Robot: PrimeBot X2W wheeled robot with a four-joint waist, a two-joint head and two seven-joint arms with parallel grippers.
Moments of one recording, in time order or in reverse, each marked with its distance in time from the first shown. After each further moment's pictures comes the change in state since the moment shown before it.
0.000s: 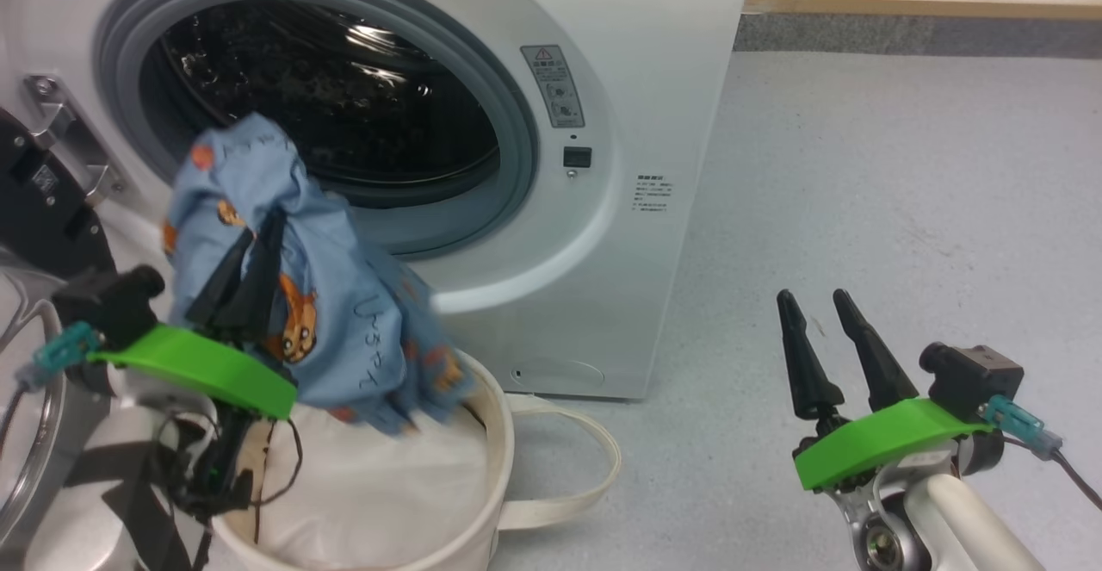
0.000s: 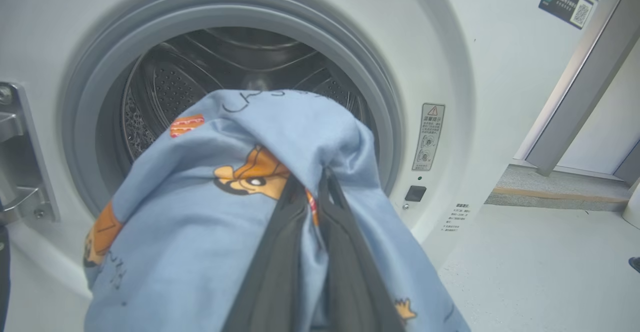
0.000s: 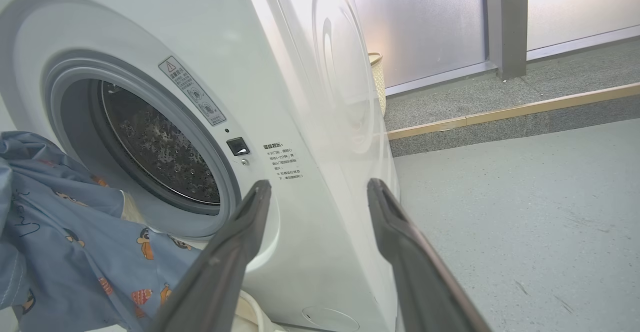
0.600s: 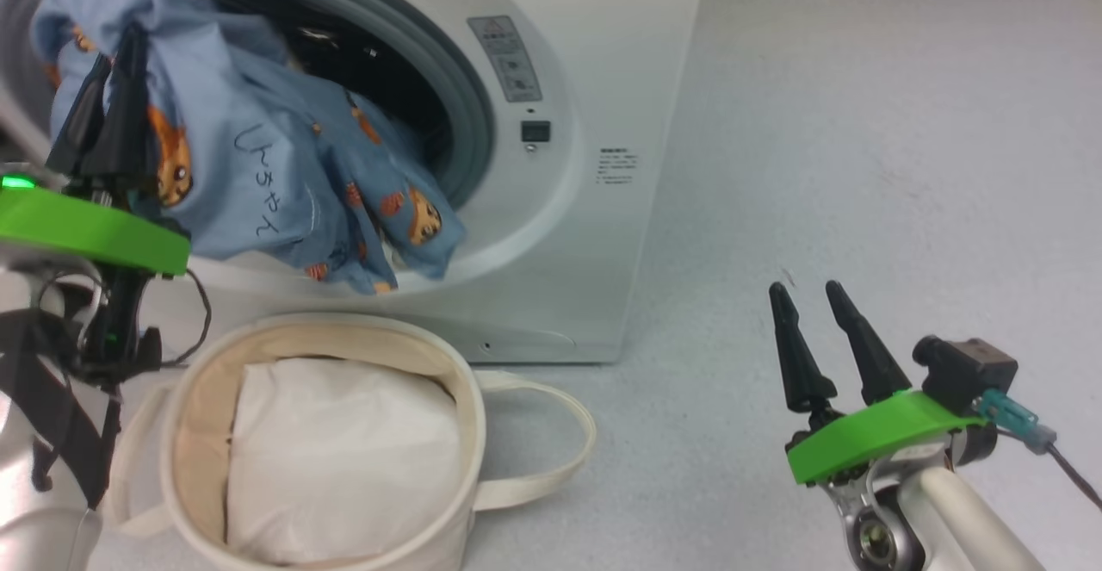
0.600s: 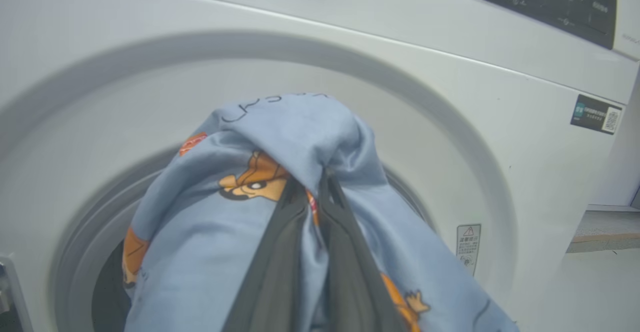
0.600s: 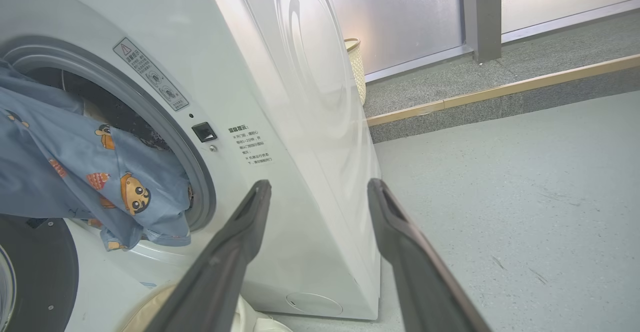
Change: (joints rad) left arm -0.258 0.078 0.060 0.069 -0.023 -0.016 -0.058; right arm -0.008 0.007 0.004 -0.010 -0.011 0.000 0.000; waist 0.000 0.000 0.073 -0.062
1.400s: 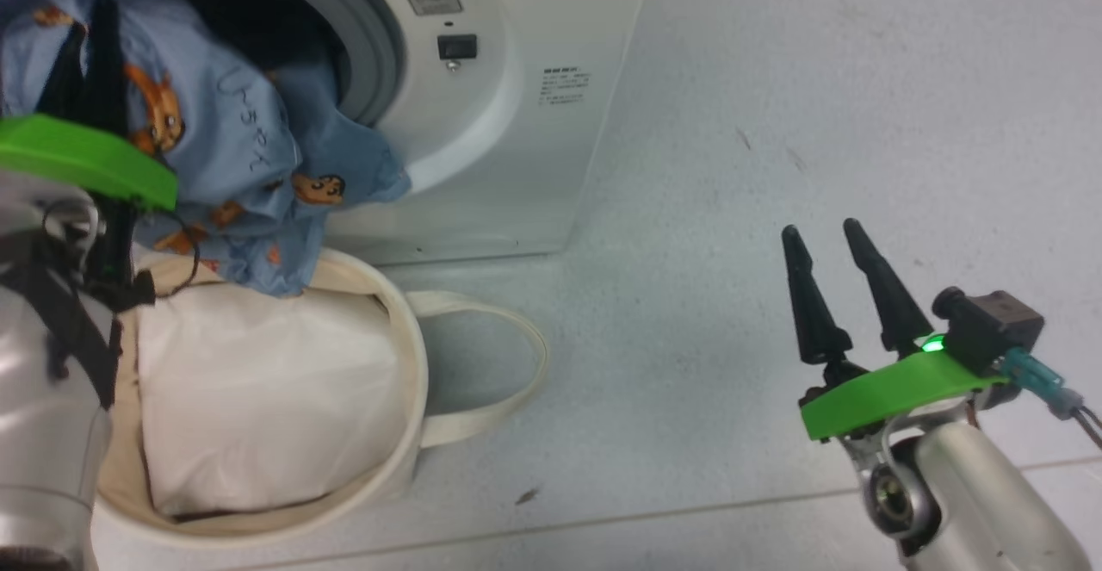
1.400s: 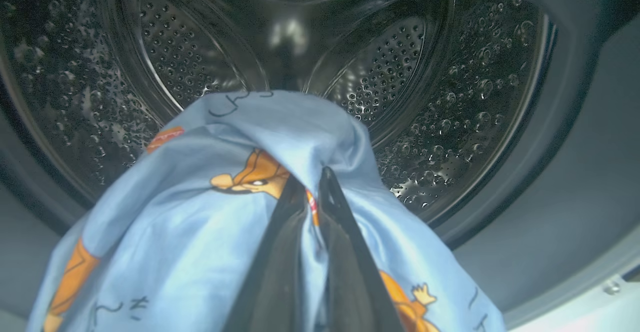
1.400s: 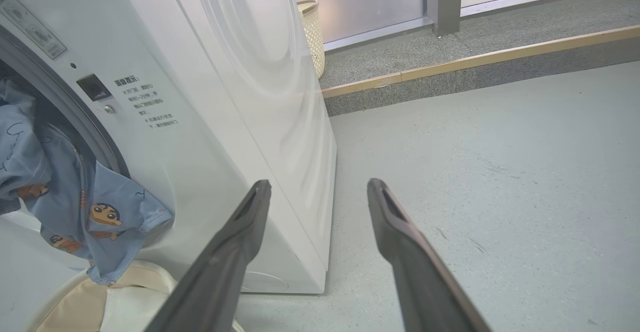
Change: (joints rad) left arm -0.247 -0.077 0.018 0.456 0.105 -0.010 -0.068; right arm -0.067 -0.018 -0.021 -0.048 -0.071 0.000 0.000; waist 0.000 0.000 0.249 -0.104
